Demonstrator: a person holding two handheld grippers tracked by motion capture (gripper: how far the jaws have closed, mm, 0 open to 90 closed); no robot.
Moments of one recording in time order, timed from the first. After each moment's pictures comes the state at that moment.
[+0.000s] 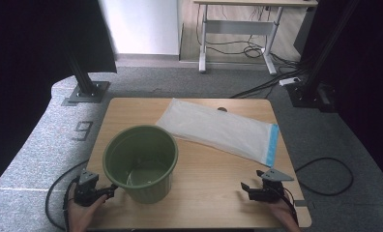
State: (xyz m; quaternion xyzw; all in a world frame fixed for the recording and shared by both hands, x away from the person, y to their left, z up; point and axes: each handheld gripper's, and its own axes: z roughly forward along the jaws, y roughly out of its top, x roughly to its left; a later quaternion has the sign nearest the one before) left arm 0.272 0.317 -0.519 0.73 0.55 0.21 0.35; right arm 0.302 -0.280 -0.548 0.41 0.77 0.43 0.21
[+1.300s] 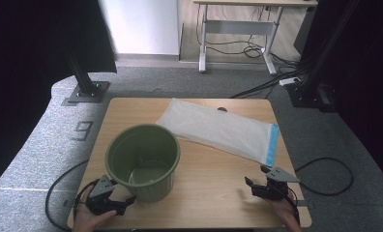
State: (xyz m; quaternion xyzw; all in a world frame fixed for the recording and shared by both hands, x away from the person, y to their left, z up) left arm 0.254 0.273 -0.499 0.83 0.34 0.16 0.41; right arm 0.298 -0.286 -0.537 0.40 0.75 0.45 0.27
